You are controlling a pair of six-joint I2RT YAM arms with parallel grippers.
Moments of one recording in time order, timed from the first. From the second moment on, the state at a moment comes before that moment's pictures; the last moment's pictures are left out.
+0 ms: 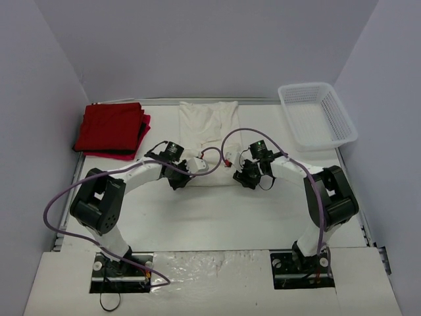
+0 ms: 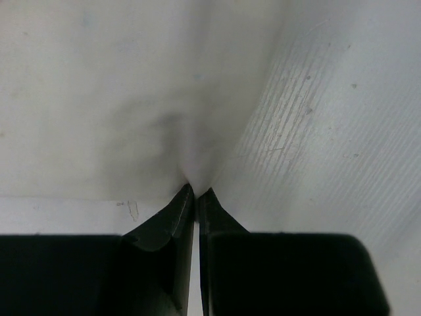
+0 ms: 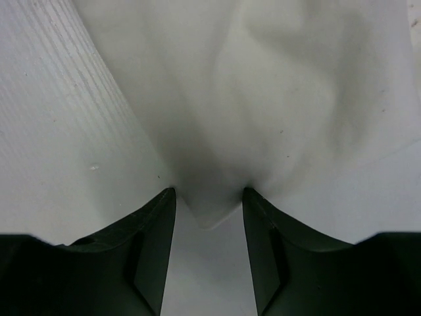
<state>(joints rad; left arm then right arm) -0.50 1.69 1.03 -0.46 0.33 0.65 0.40 1.69 0.91 -0.34 -0.32 -0.79</state>
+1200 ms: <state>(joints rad) -0.50 1.53 1.24 -1.07 0.55 0.91 0.42 1.32 0.98 -0.86 -0.48 -0.80</state>
